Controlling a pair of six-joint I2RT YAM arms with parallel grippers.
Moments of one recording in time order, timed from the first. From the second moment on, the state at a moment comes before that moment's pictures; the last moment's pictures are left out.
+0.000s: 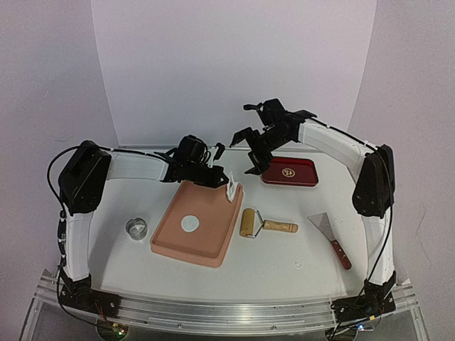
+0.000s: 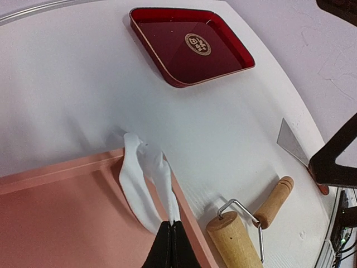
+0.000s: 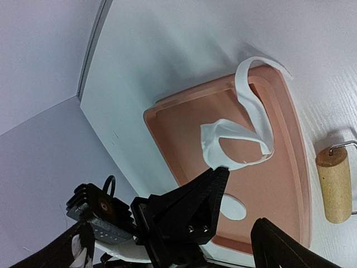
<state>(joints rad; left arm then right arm) -0.69 2.09 1.50 -0.03 0.34 -0.35 0.61 2.17 2.11 -0.80 -0.30 1.44</state>
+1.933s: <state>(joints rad) -0.57 1.53 1.40 -0.89 -0.05 -0.66 0.38 1.17 0.72 -1.04 0.10 0.81</state>
